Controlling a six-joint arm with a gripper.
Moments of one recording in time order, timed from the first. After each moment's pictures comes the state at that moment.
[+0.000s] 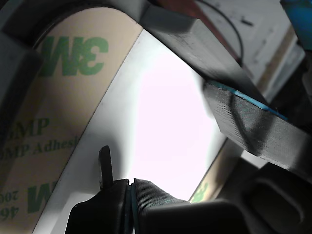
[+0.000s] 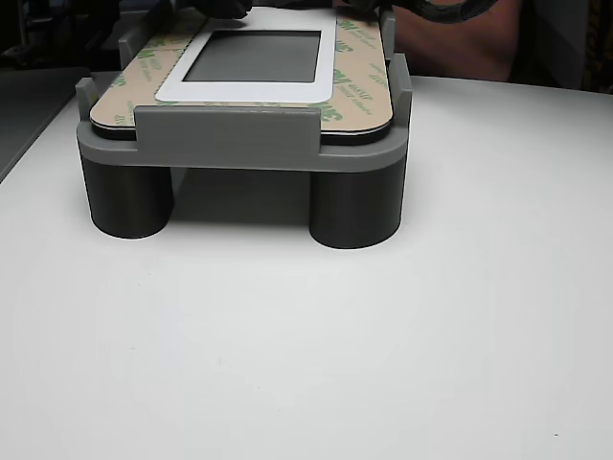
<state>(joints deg) 38.9 99.3 121.2 28.3 8.0 -92.4</state>
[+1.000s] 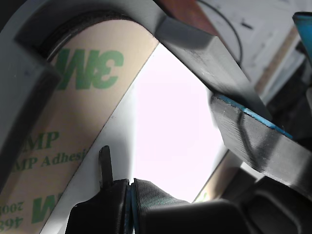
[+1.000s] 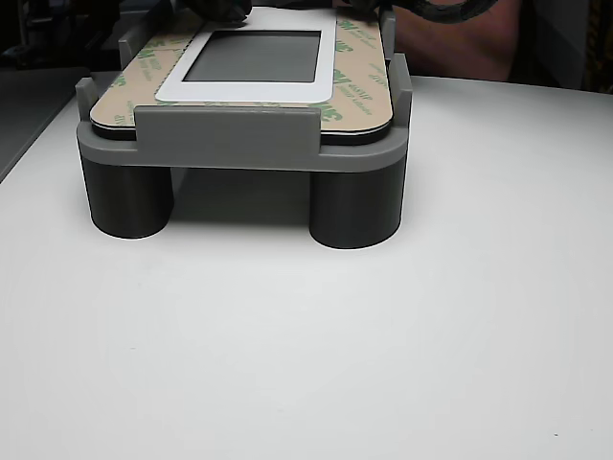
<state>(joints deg) 39.8 98.4 120.9 27.9 8.9 -94.5</state>
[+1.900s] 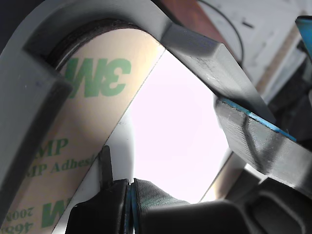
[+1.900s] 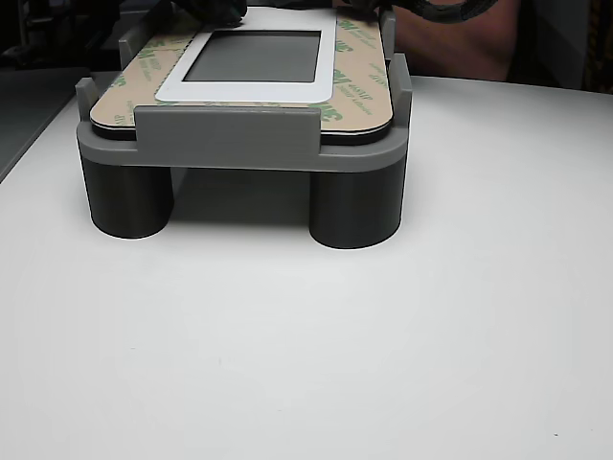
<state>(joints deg) 40.4 98.7 121.7 27.8 9.4 -93.4</state>
